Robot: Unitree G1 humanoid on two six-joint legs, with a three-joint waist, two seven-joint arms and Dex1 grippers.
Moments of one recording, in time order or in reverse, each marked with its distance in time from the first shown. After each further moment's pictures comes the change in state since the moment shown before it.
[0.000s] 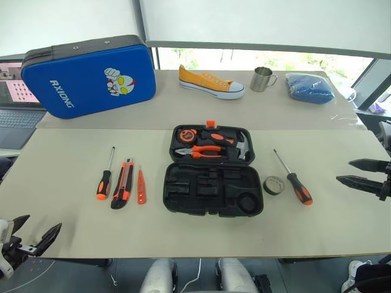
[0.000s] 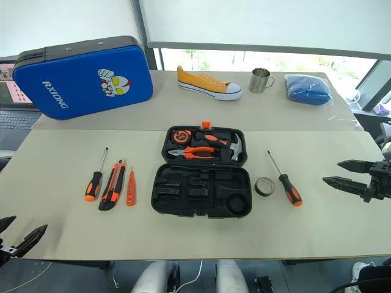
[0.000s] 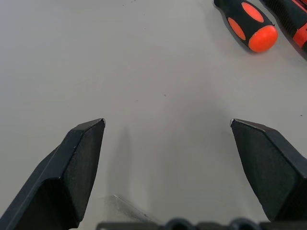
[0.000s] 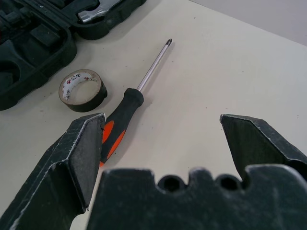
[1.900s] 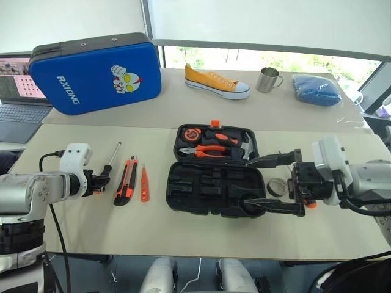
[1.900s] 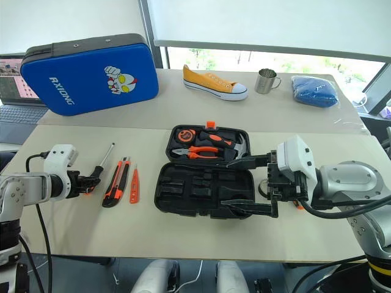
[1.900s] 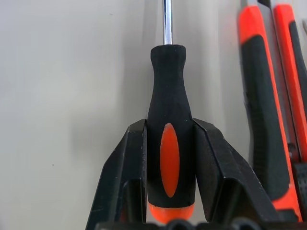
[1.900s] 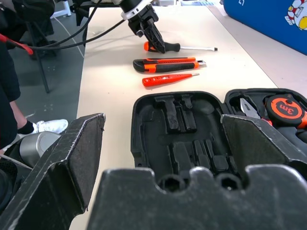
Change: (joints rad) left arm -1.013 0.153 -0.494 0.131 -0.047 1.166 0.440; right arm 0.122 0.179 0.116 -1.232 0.399 0.373 -0.346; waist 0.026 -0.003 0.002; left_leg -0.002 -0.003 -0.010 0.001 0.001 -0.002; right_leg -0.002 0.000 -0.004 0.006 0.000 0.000
